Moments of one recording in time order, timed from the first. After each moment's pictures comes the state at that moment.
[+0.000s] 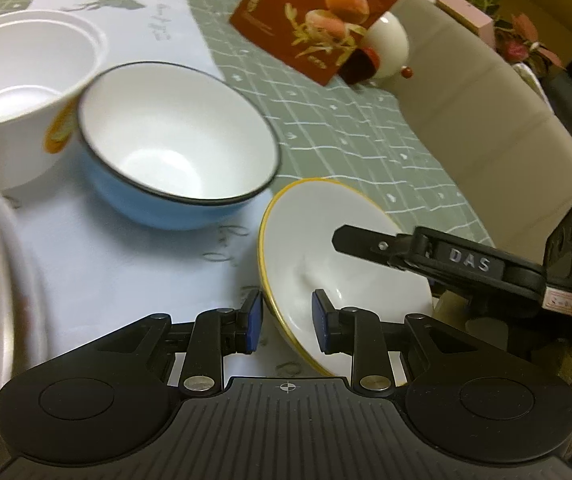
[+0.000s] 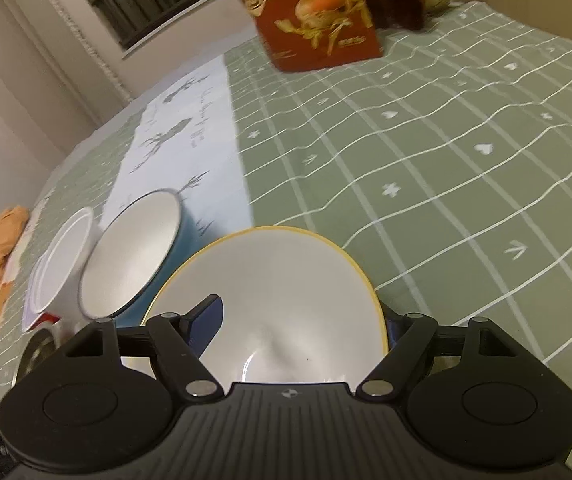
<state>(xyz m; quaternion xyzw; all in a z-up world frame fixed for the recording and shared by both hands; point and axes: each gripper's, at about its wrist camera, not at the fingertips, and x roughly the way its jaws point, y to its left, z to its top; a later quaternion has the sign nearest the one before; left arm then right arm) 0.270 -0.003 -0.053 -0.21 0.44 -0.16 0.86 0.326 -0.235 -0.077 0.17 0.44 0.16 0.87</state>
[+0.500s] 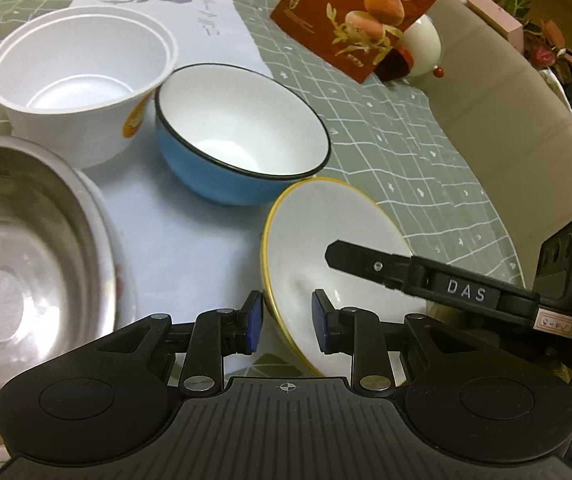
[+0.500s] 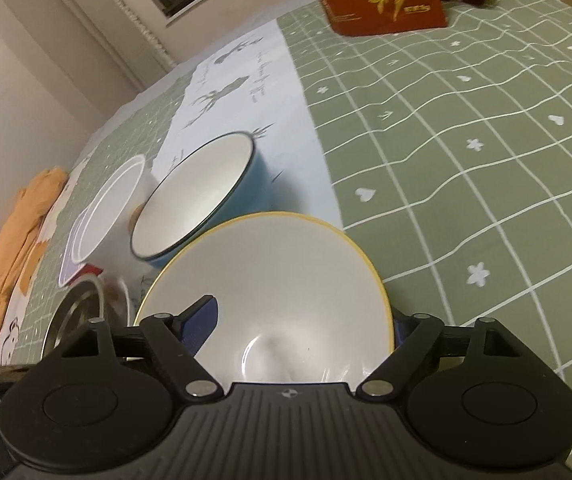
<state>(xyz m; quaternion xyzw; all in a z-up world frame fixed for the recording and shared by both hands) 0.252 0.029 -0.038 -0.21 0.47 -0.12 0.85 0.313 -0.196 -0.083 0.15 0.46 0.23 0.85</state>
